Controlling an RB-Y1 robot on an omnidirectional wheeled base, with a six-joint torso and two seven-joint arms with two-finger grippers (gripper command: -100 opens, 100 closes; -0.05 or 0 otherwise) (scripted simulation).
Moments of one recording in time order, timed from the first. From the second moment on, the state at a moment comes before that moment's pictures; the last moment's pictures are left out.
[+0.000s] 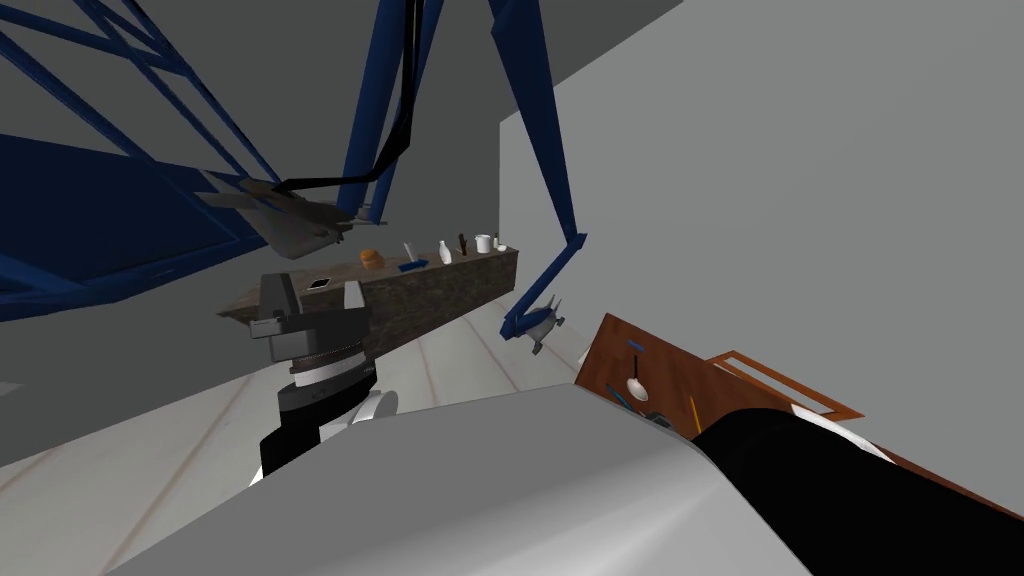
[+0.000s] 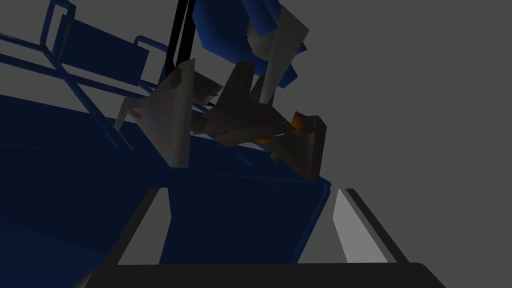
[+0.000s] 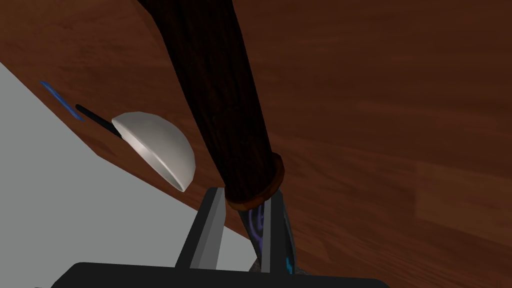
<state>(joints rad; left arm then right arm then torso) 0.52 -0.02 0.03 -2.36 0.04 -0.63 0.06 0.72 -0.71 -0.08 -1.15 0.80 -0.15 0.70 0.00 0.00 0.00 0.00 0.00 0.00</state>
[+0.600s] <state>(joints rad) 0.52 -0.02 0.03 -2.36 0.04 -0.63 0.06 0.74 -0.69 -0.15 -1.14 0.97 -0.18 0.55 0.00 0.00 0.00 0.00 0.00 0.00</state>
